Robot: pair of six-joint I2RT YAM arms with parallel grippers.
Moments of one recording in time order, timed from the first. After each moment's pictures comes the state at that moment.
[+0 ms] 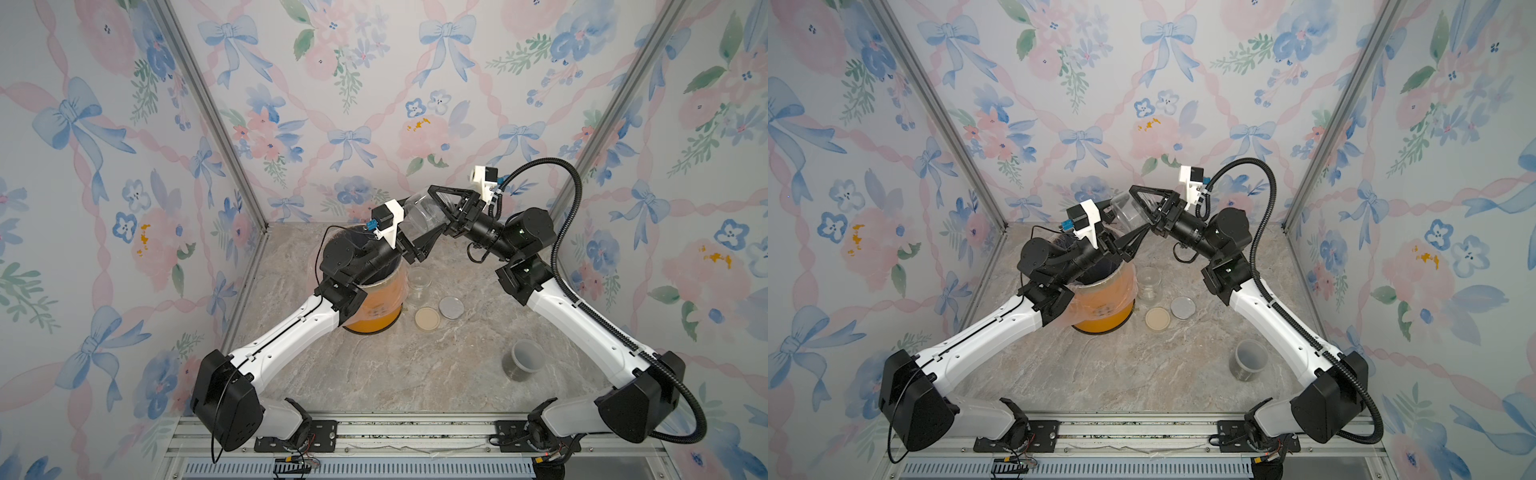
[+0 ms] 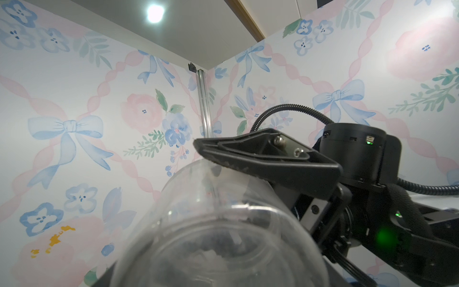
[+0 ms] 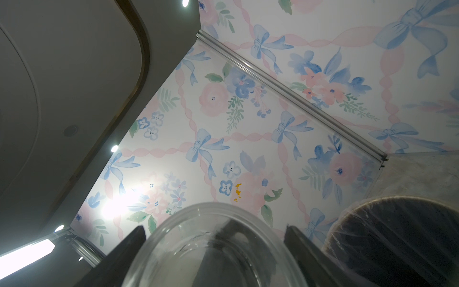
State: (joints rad) left arm -0.65 1.38 1.17 0.73 0.36 -0.02; right arm 0.54 1.43 1.38 0.48 -0.54 1.25
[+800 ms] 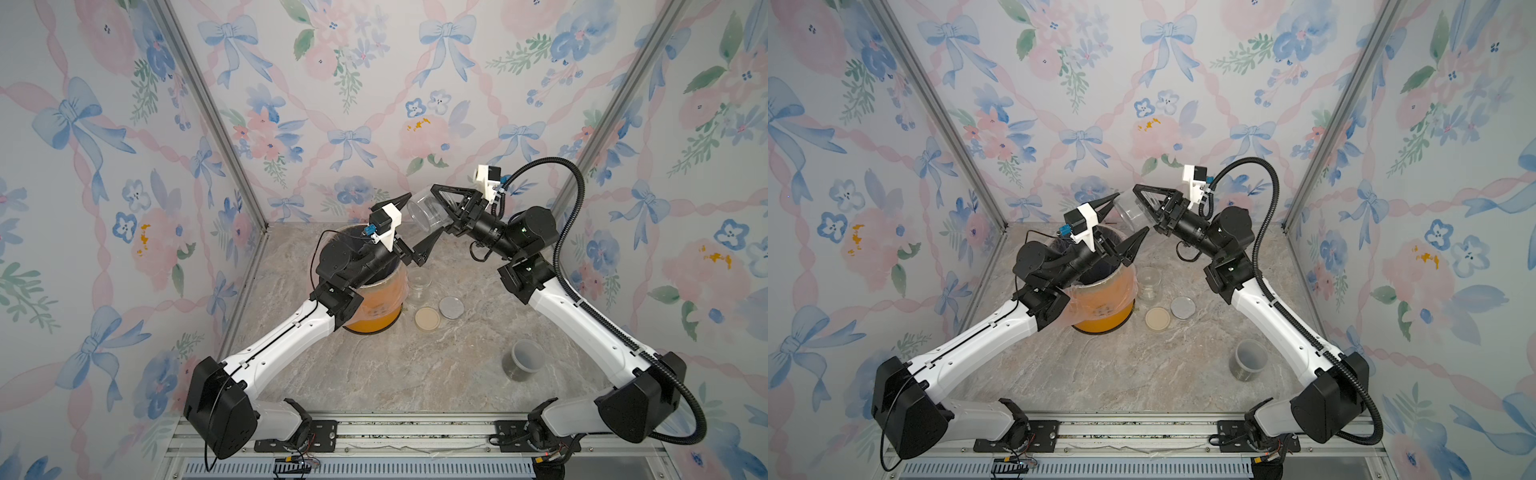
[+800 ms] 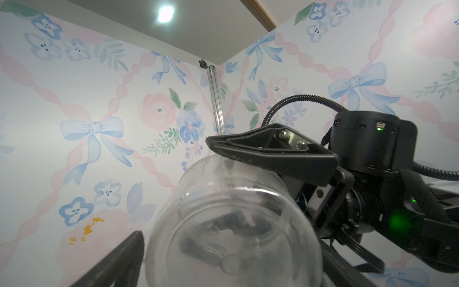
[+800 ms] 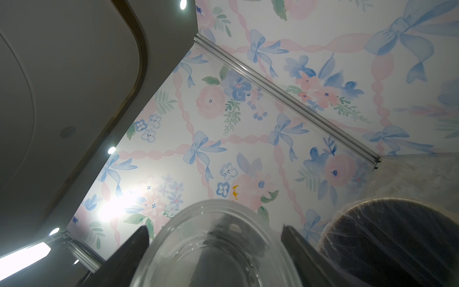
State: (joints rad) left arm -0.66 1.32 1.13 0.68 0.30 0.07; right arm 0.50 1.42 1.37 0.46 -0.55 1.25
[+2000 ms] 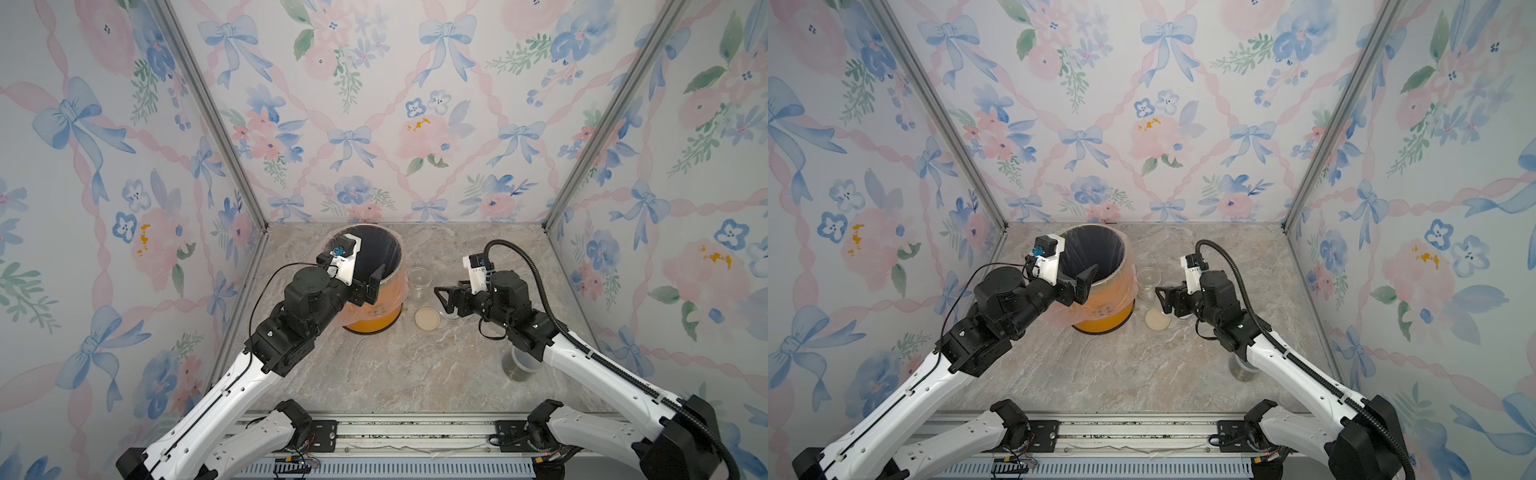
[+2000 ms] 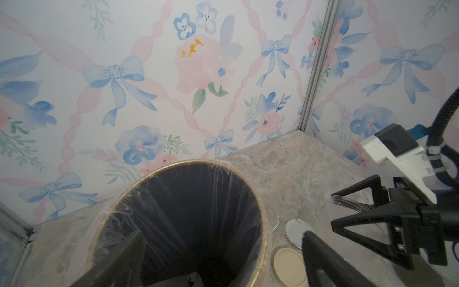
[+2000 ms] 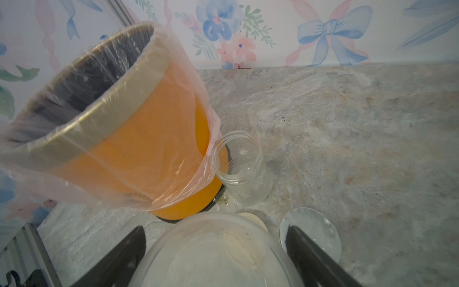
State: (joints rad) left arm -0.66 0.87 1.02 -0.32 -0.20 0.00; right arm 0.64 1.11 0.78 -0.11 -0.05 0.32
